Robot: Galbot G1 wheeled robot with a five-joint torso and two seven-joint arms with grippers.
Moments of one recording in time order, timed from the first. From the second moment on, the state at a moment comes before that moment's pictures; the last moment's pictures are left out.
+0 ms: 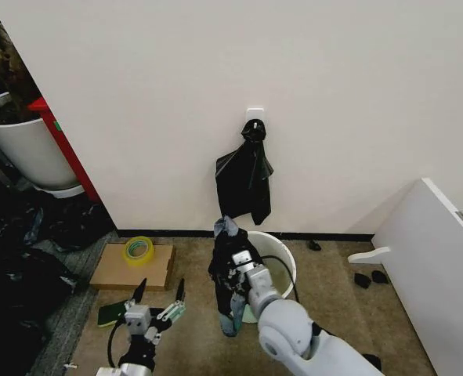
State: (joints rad) left arm 1.75 -1.05 -0.25 -2.16 -0.32 -0.23 -0.31; right arm -1.08 1.14 -0.17 2.05 0.46 -0.62 0.47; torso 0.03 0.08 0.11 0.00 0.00
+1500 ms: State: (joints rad) left arm 1.05 -1.05 0.14 -1.92 -0.84 0.30 -0.53; right arm -1.12 1.09 -0.12 2.10 0.49 -0.60 0.45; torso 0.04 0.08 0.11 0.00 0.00
